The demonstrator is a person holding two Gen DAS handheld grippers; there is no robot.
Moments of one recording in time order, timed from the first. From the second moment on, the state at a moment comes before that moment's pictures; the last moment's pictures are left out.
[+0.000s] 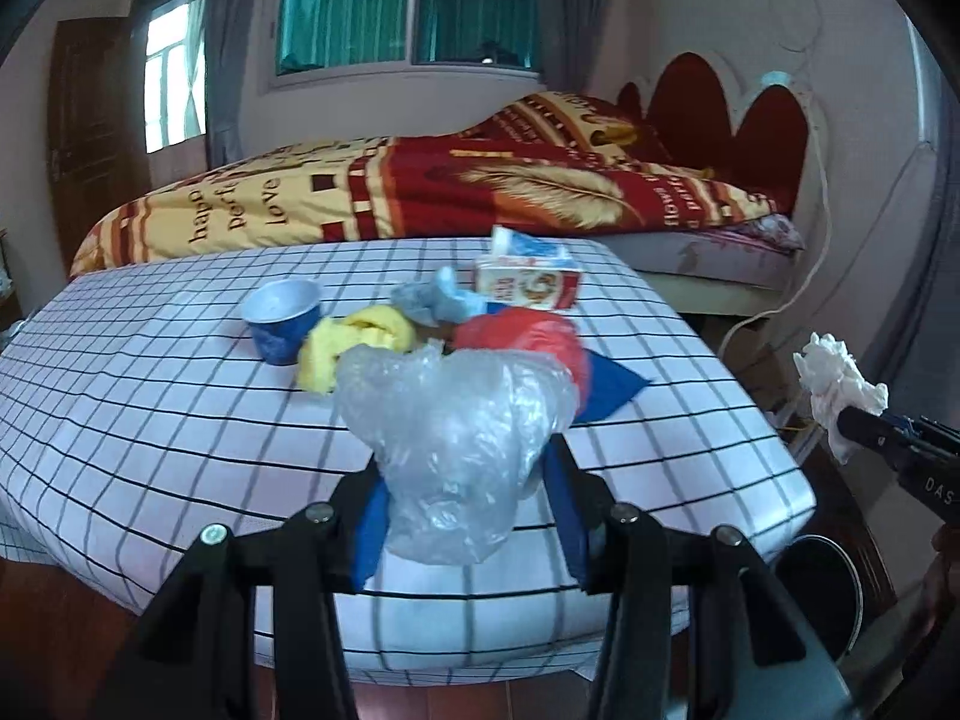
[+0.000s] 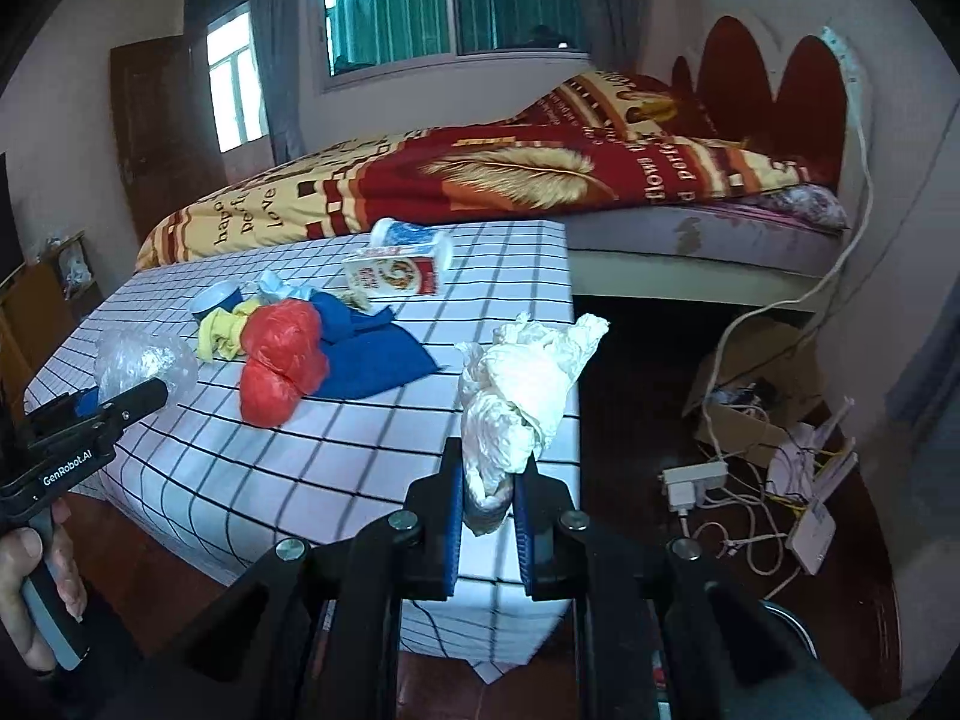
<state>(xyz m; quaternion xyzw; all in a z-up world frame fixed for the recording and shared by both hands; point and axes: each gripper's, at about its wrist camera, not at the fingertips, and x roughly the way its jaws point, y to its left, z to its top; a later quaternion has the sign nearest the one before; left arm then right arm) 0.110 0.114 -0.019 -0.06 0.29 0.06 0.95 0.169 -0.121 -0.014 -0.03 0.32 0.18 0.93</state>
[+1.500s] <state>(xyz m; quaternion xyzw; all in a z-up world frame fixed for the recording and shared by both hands) 0.113 -0.163 -0.068 0.05 0.35 -0.25 0.90 0.078 -0.361 -0.087 0.00 0.40 0.00 0.92</state>
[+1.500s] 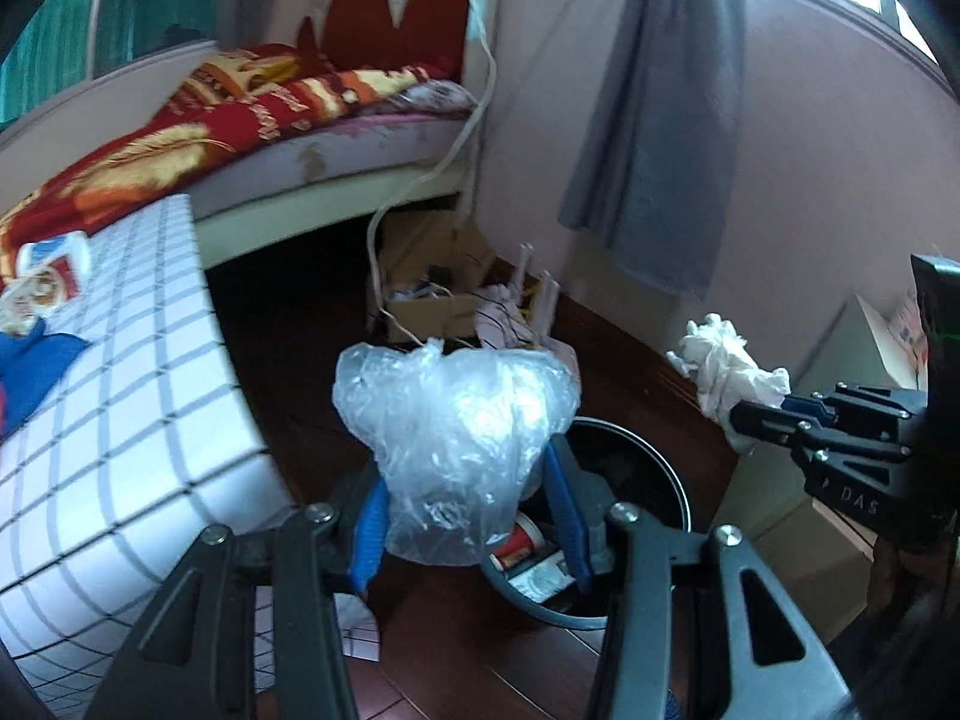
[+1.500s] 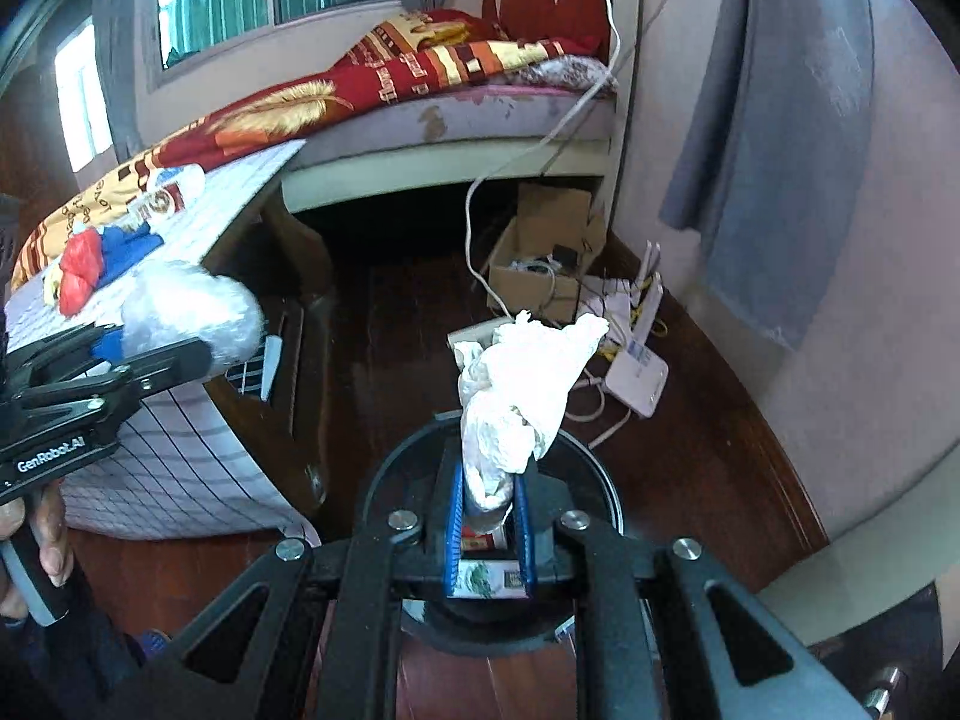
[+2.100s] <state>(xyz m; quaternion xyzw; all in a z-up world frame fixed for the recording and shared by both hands) 0.130 -0.212 -0.134 0.06 0.43 -0.29 0.85 0.089 -0.388 -0.171 0.02 0.47 0.03 0.88</state>
